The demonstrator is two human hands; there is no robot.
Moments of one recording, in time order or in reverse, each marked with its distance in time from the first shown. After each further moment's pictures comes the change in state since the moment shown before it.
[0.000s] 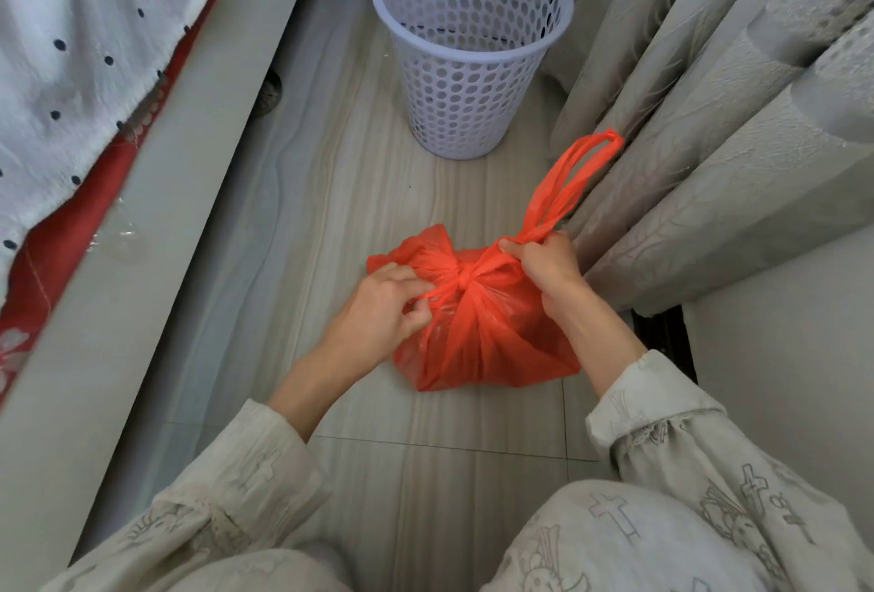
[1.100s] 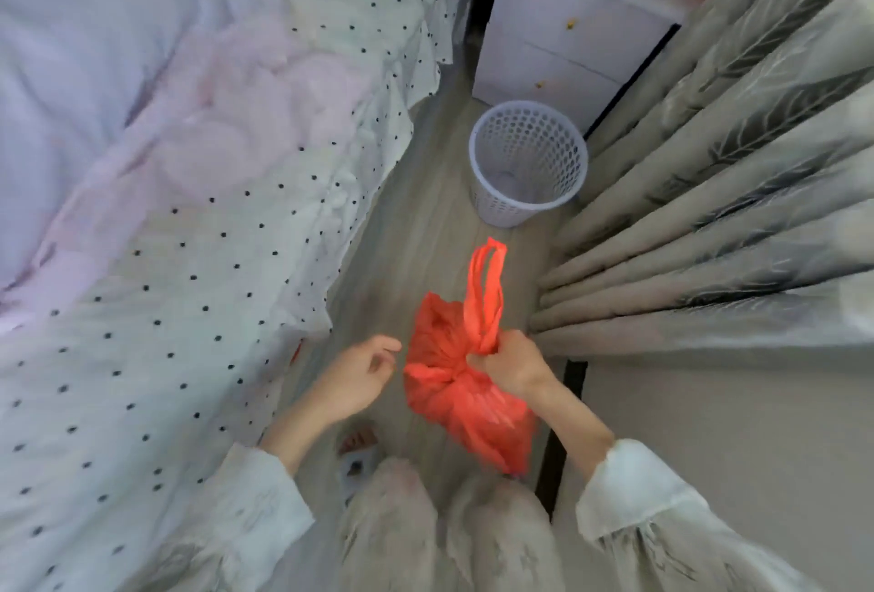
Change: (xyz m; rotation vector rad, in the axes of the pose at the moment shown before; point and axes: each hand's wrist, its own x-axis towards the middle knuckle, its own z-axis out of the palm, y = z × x) left_hand -0.099 0.169 -0.307 -0.475 -0.205 -0.764; right_hand -0.240 -0.292 -0.091 -0.741 -0.621 0.003
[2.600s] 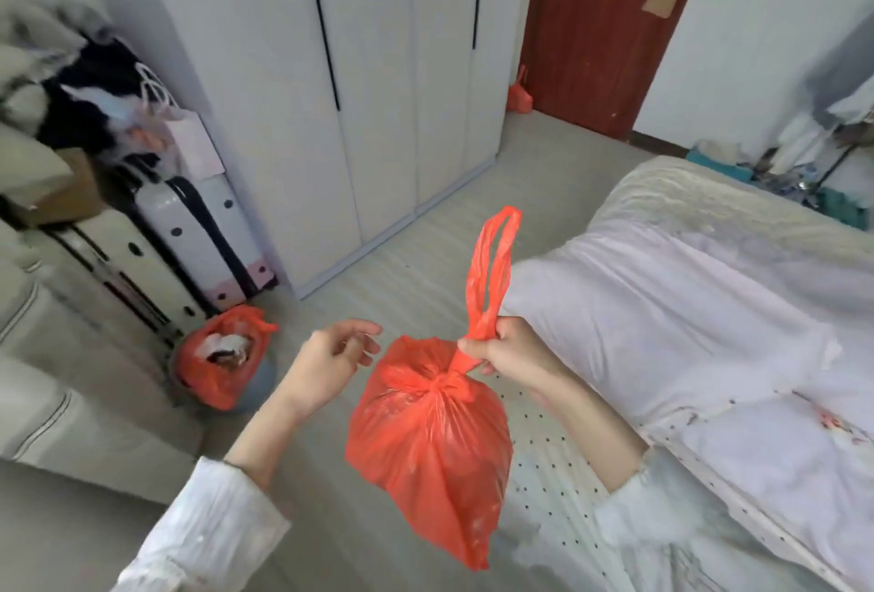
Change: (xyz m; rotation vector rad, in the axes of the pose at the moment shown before) left_hand -1.000 -0.213 0.135 -0.904 1.912 -0.737; right_hand -0.844 -0.195 0.488 -0.880 -1.241 -1.187
